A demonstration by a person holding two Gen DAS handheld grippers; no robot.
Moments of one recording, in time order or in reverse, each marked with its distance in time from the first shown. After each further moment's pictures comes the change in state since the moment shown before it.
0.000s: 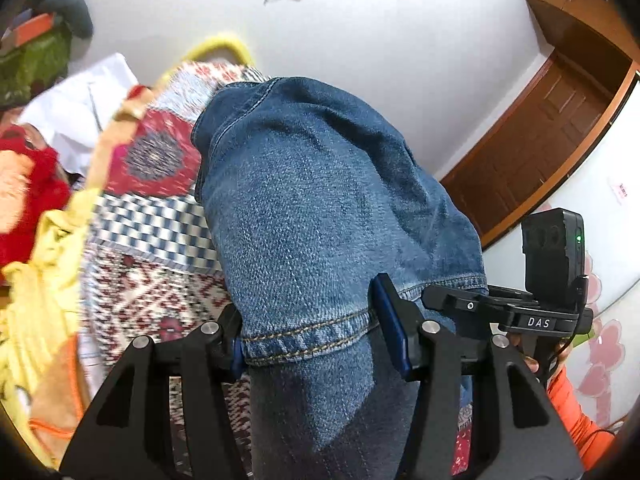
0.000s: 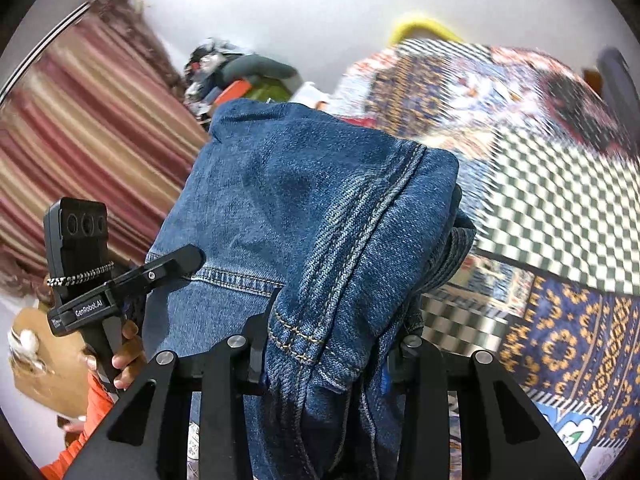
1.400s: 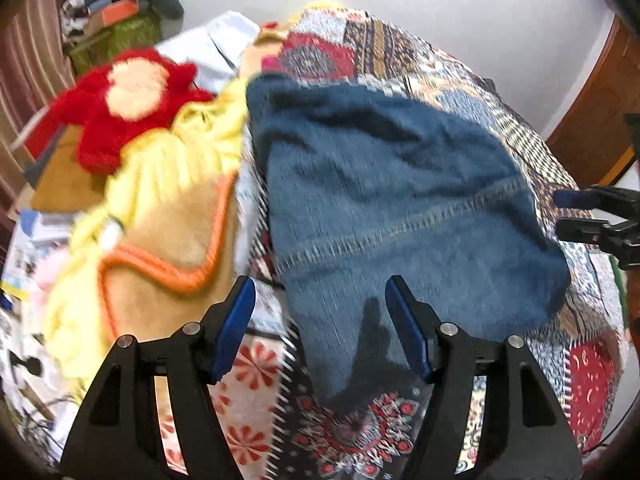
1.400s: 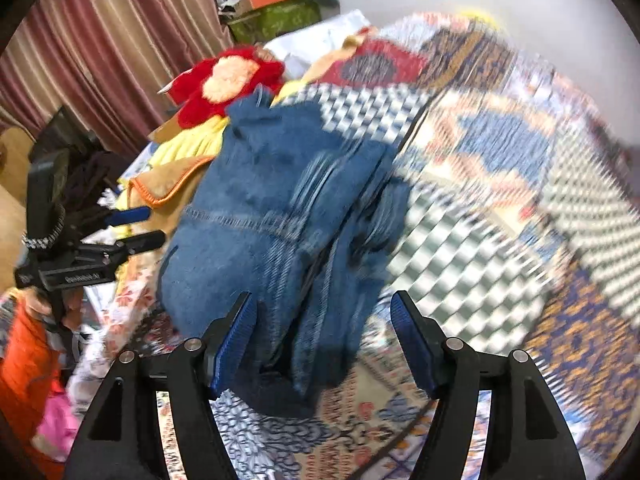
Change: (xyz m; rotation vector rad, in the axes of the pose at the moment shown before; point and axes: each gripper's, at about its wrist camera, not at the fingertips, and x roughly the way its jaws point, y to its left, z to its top) left arm -0.004 0.104 -0.154 0.013 0.071 0.430; right arm 0.085 0.058 -0.083 -0.385 0.180 -0.246
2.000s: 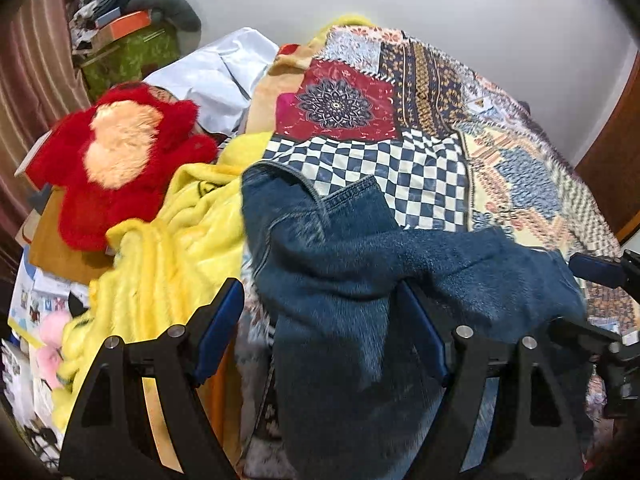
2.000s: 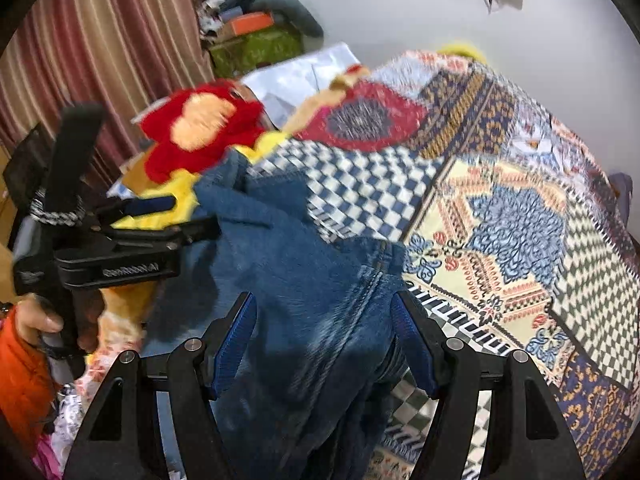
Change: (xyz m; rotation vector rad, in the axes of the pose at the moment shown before) left arm 0.082 0.003 0.106 -0.031 -0.023 0.094; right arm 0.064 0.011 0.080 0.021 -0.072 -0.092
